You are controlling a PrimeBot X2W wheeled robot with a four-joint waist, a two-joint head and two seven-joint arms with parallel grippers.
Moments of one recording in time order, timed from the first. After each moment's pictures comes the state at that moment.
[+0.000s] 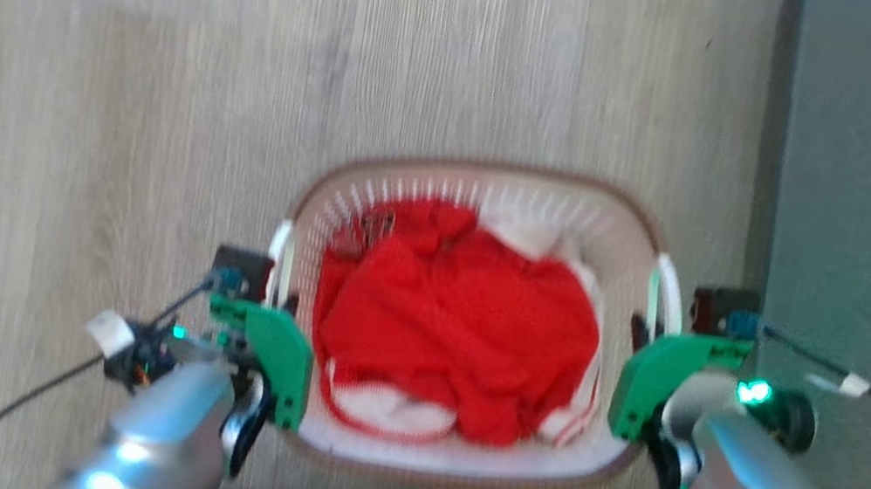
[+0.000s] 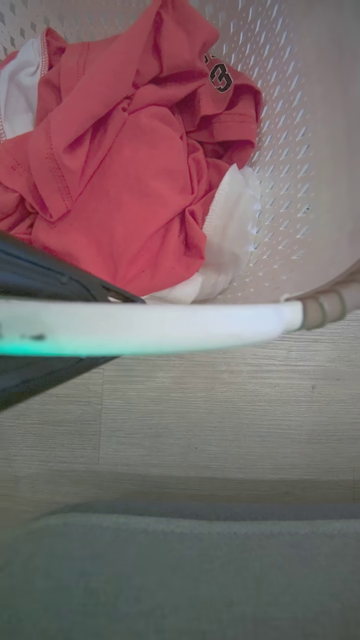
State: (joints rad) left arm -0.61 0.01 -0.78 1.16 -0.69 0.05 -0.19; right arm -0.67 -0.04 0.49 1.18 0.56 0.13 -0.20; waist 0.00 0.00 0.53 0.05
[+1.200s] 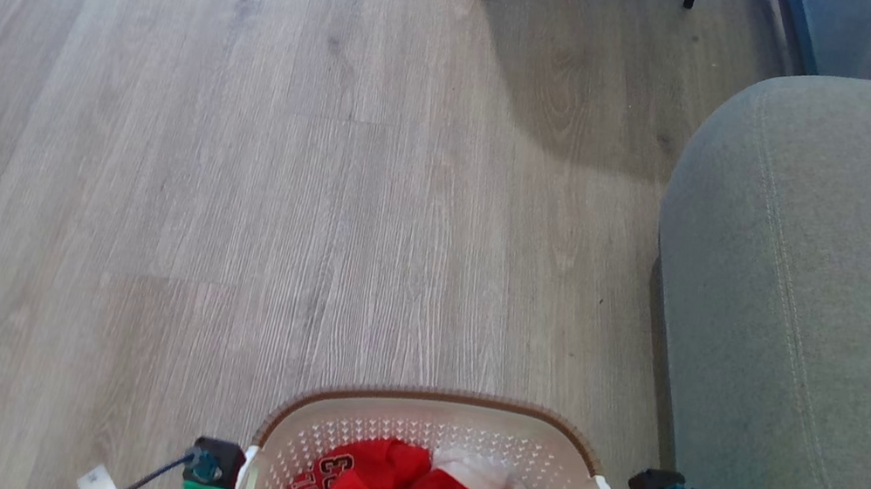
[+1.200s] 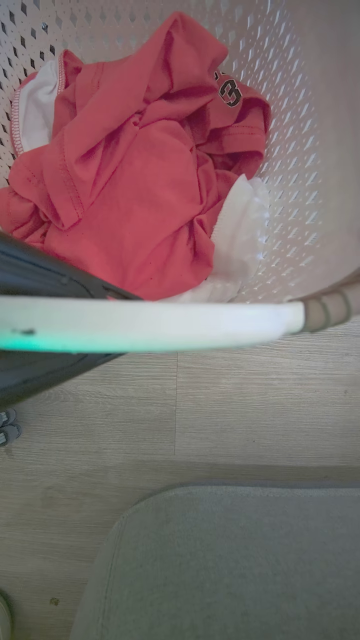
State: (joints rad) left arm -0.34 0.02 -0.93 1.25 -0.82 0.00 -0.09; right arm -0.42 -0.04 0.85 1.22 0.92 0.13 -0.06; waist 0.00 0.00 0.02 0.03
